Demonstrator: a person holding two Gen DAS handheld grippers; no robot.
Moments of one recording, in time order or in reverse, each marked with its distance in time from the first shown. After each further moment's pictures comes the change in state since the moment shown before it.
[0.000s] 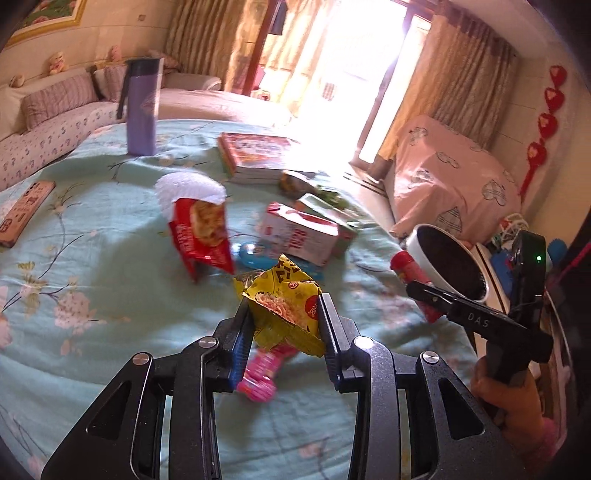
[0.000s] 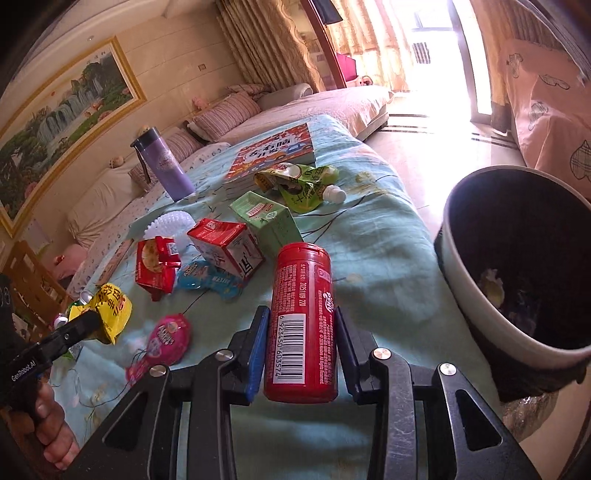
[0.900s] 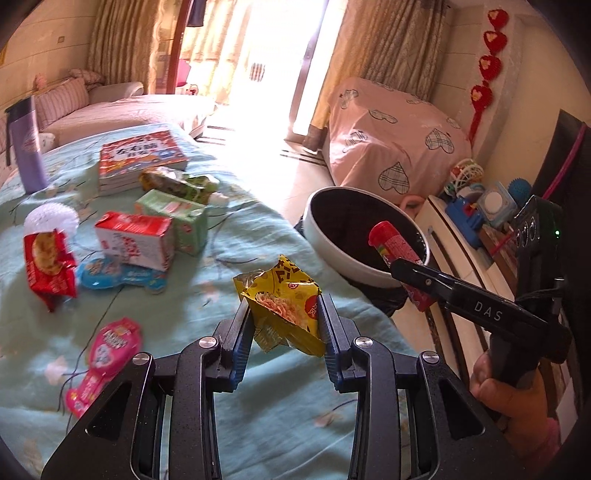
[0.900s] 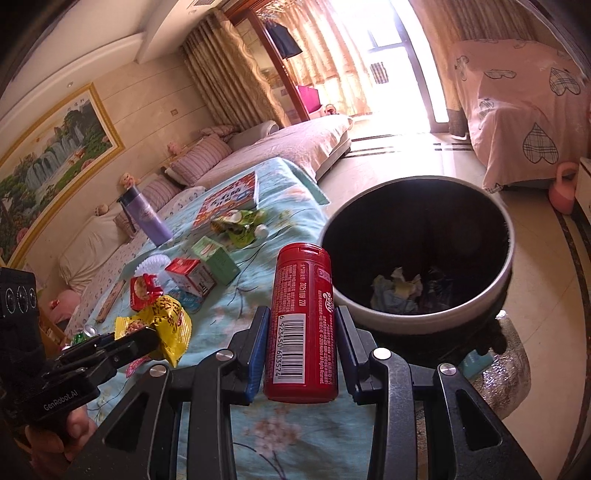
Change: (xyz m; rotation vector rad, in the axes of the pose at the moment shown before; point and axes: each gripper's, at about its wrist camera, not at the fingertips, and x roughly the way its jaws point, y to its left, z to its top) left arm 0.050 -0.139 0.001 0.200 0.070 -0.158; right arm -0.080 -0.074 -0.014 0.129 -0.145 -0.061
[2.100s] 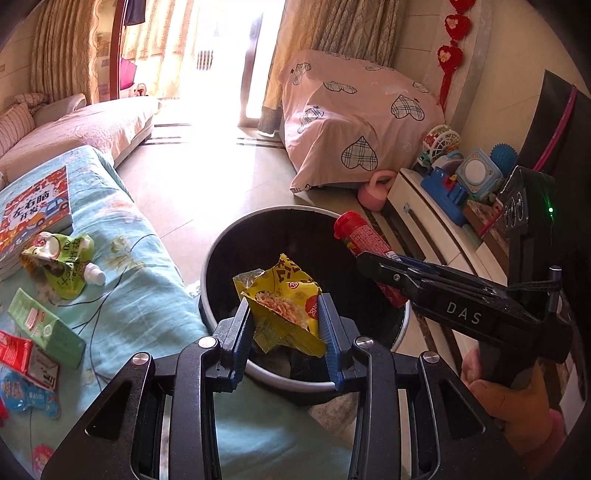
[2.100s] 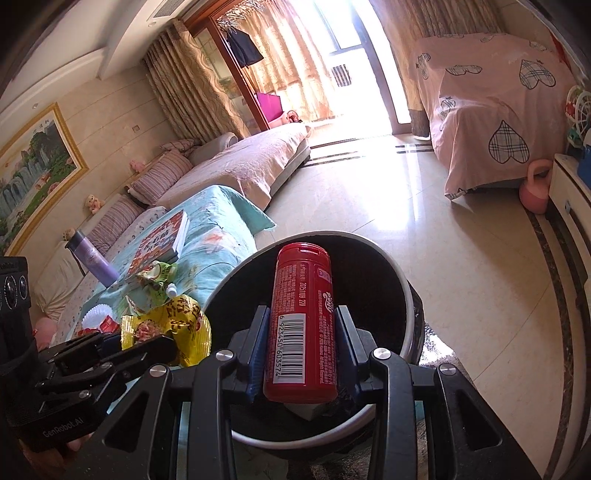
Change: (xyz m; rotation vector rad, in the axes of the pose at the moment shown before) left arm 0.116 -0.083 0.080 0.136 0.086 -0.095; right arm 0.025 -0.095 0.067 0.058 0.002 -0.100
